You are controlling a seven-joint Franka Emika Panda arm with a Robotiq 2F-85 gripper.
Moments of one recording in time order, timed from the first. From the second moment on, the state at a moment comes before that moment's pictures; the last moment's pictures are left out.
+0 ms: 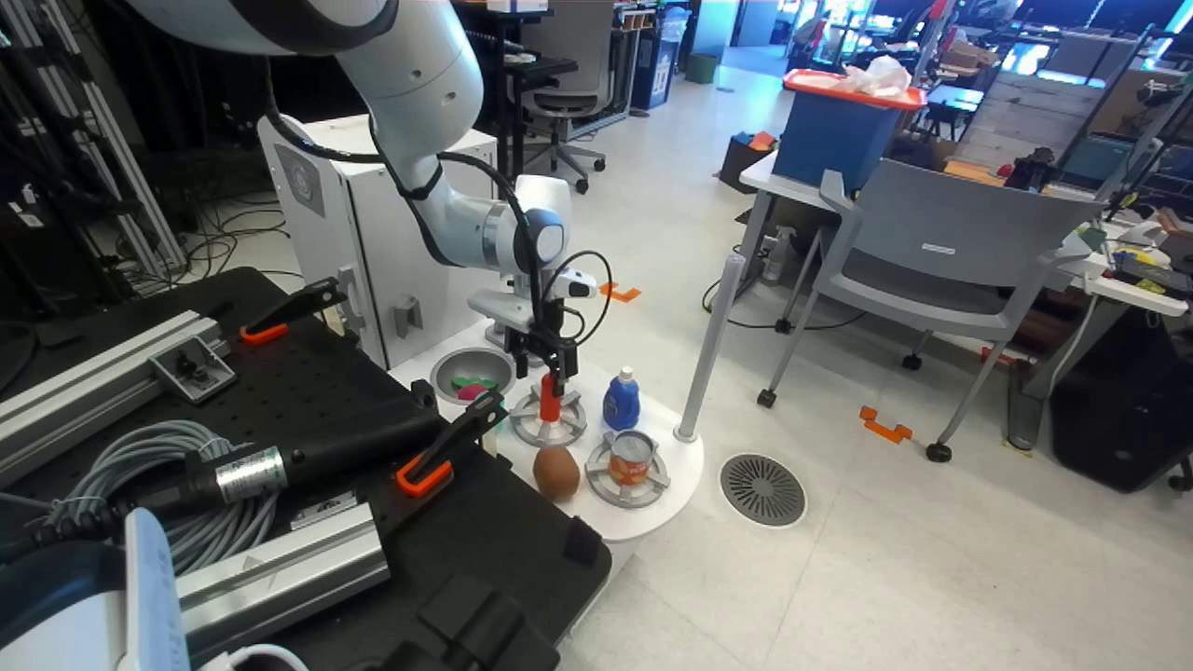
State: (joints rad) arm 0.23 1.46 -0.11 -1.17 -0.12 2.39 0.35
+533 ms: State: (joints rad) arm 0.26 1.48 -0.17 -1.11 -0.13 2.37 0.40
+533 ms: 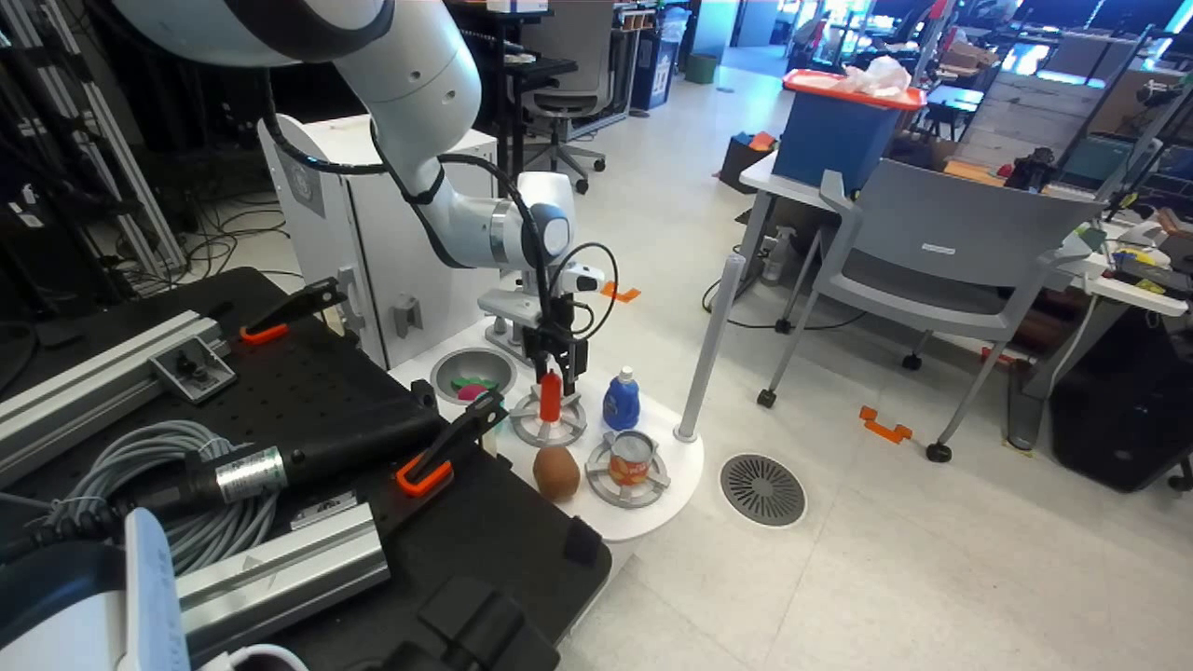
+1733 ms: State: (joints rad) arm 0.30 1.16 -0.04 -1.44 -0.12 2.34 0.33
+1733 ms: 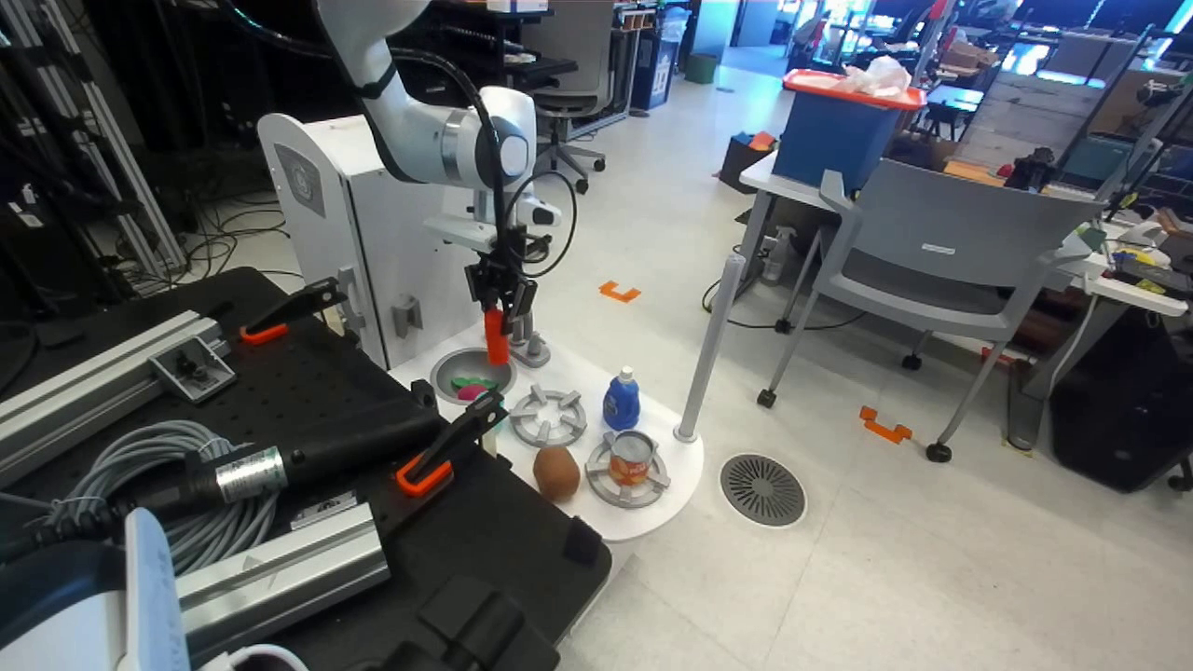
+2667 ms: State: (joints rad) arm 0.22 1.13 -0.05 -1.56 -0.12 2.30 0.30
